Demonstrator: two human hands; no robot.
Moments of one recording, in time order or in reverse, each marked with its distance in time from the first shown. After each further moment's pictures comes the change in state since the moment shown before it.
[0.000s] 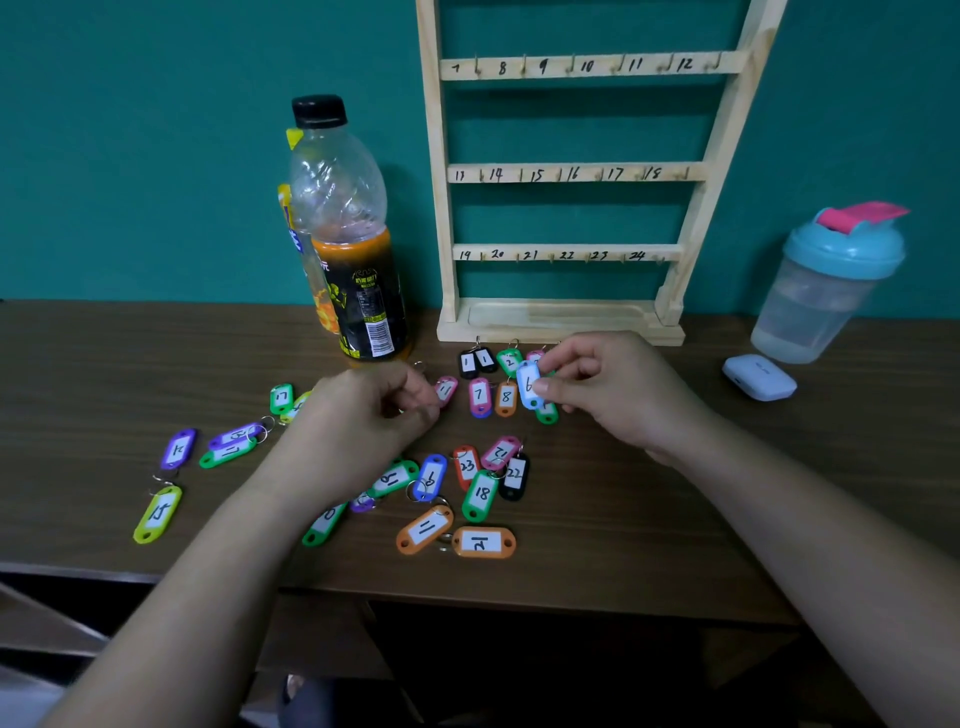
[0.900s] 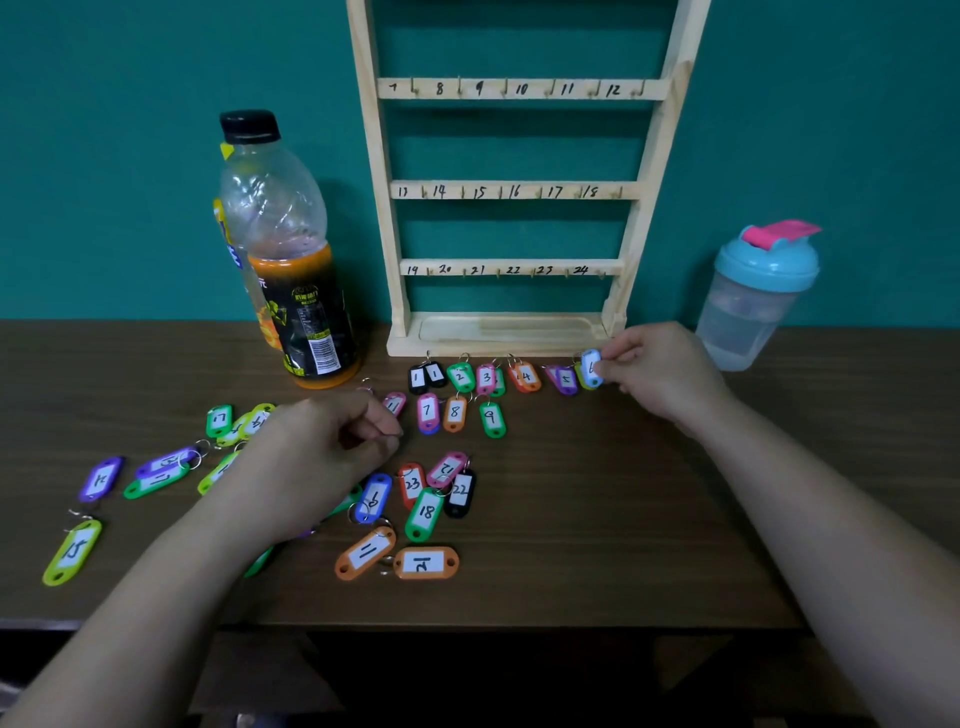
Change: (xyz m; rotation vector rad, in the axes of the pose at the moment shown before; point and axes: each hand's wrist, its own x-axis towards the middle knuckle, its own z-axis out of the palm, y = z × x) left_hand 0.000 0.008 0.010 0.000 -0.065 0.011; right_hand 0.033 0.071 -0.077 -0.258 0.303 0.188
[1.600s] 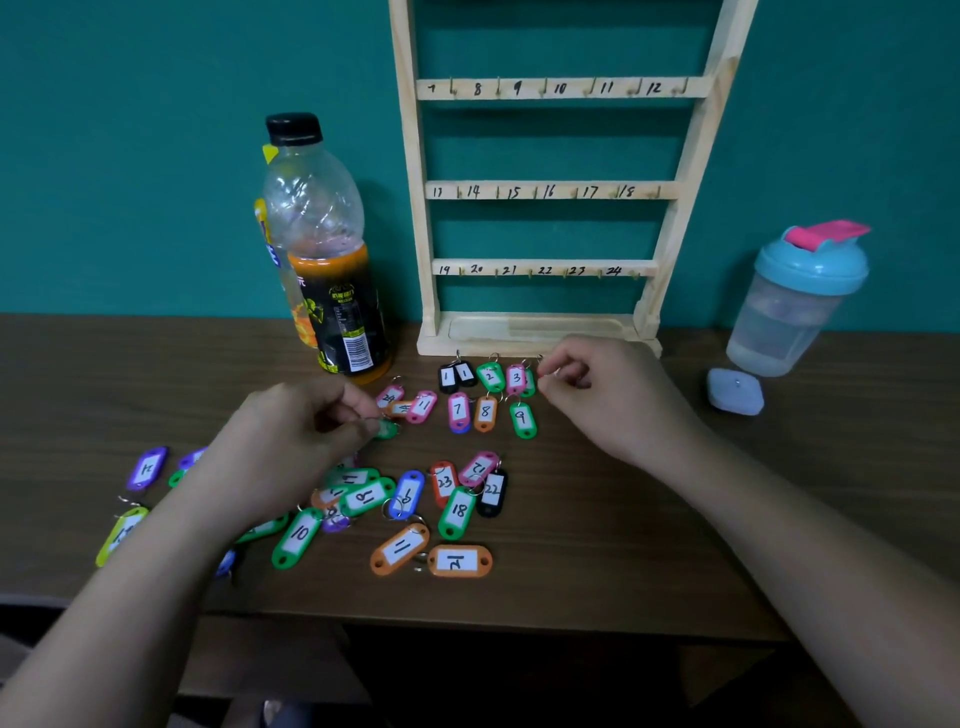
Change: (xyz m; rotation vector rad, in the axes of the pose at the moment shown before) left_hand -0.008 -0.020 -0.034 -0.007 0.050 -0.063; right_hand -0.064 -0.070 0.029 -0.056 -0.082 -0.384
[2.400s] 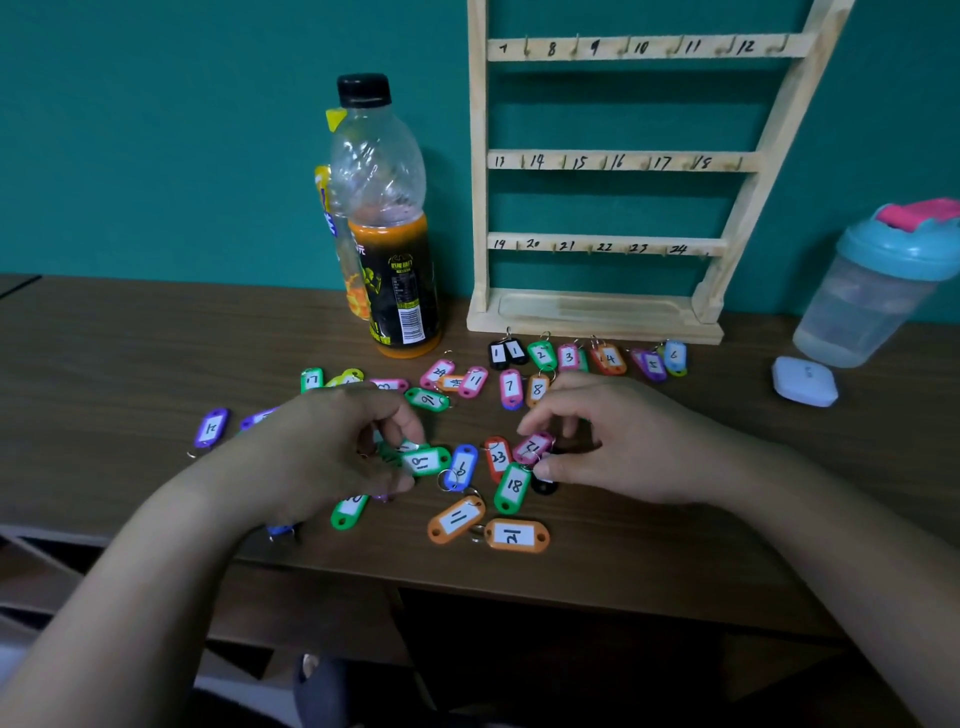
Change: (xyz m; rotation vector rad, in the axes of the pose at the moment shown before) left_hand -0.023 -0.014 -0.020 0.129 -0.293 0.054; right_hand -0.019 -0.029 0.017 -0.034 -0.525 -0.252
